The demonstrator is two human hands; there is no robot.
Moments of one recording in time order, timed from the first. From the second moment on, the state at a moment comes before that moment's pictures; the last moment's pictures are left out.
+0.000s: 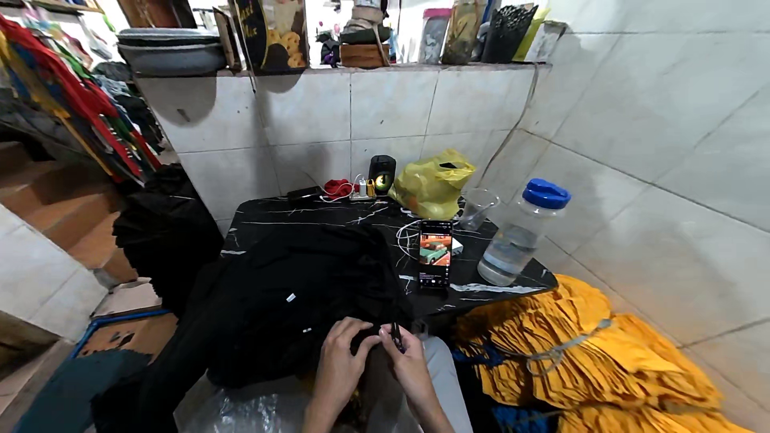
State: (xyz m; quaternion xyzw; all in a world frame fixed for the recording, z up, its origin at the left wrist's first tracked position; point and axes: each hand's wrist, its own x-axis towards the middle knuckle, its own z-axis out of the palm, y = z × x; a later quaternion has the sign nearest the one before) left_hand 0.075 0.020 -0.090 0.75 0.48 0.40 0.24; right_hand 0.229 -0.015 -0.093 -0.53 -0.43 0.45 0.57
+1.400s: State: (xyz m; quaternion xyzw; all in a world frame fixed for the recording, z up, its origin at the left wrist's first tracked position) left_hand -0.025 0.007 -0.110 0.73 0.61 0.31 -0.06; right_hand 0.168 0.059 -0.070 -0.54 -0.77 0.29 0.20
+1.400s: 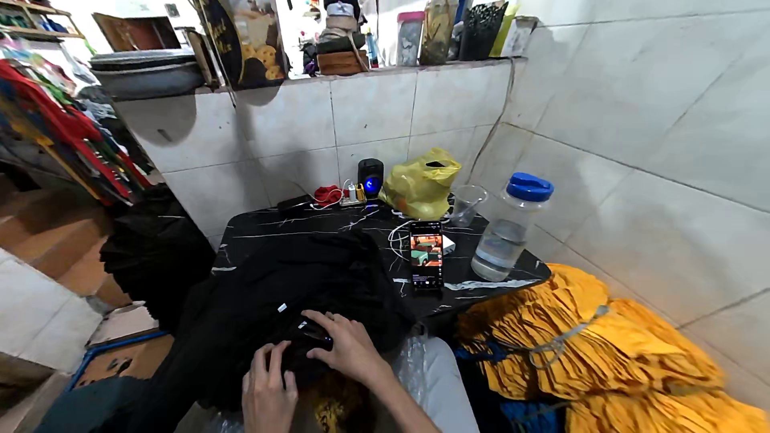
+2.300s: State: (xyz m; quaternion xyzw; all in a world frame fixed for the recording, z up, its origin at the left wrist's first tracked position) left_hand -0.033 0.005 -0.063 0.34 0.52 0.63 0.46; right_hand 0.165 0.056 -0.071 -0.54 -0.75 0.32 0.22
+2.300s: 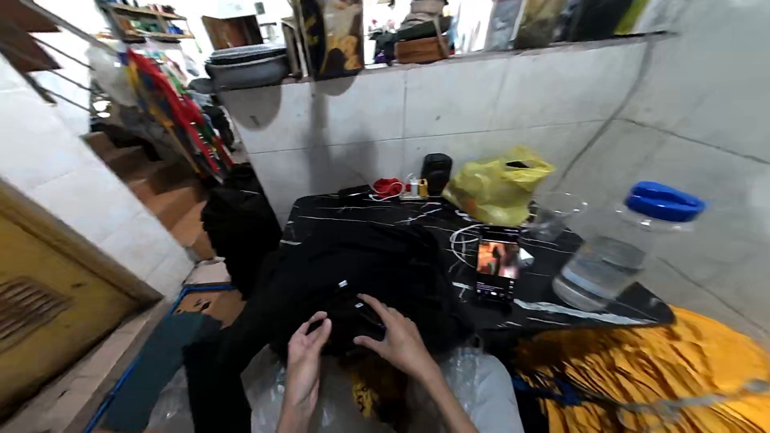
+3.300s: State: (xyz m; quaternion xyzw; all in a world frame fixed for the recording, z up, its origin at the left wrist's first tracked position) left_hand -0.014 -0.014 -0.096 0.60 0.56 0.53 0.23; right_hand 0.130 -0.001 -0.063 -0.55 -0.76 0.19 0.28
